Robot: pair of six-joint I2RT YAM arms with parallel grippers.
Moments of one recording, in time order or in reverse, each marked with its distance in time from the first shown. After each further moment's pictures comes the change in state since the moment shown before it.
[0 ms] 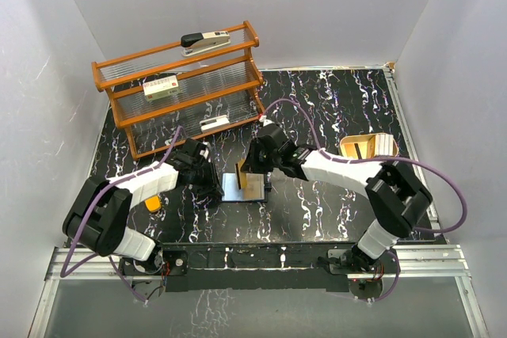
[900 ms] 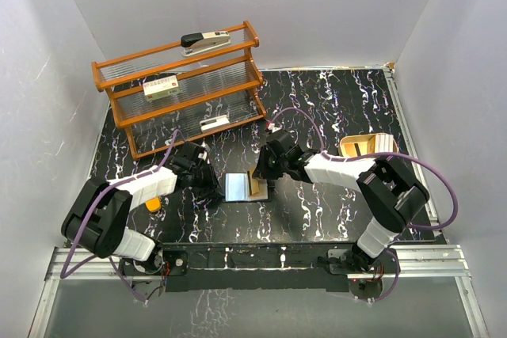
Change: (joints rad) left arm 0.005 -0.011 -0.055 0.086 0.039 -0.064; right arm -0.058 0.058 -0.117 0.068 -0.016 -0.063
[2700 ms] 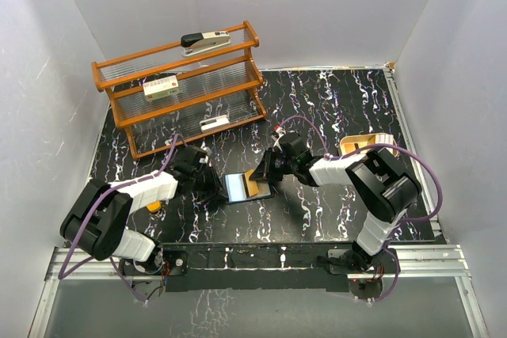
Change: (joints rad) left arm -0.034 -0.018 -0.060 0.101 0.029 -0.086; right arm -0.110 0.077 -0.153 0.363 -0.304 0.138
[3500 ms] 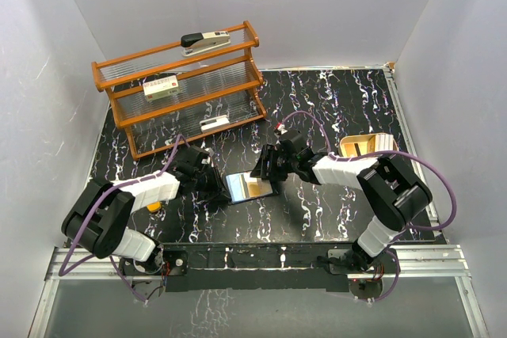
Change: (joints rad) left arm -0.022 0.016 -0.002 0.032 0.012 -0.029; right arm 0.002 -0.081 0.034 -0.181 0.119 -0.086
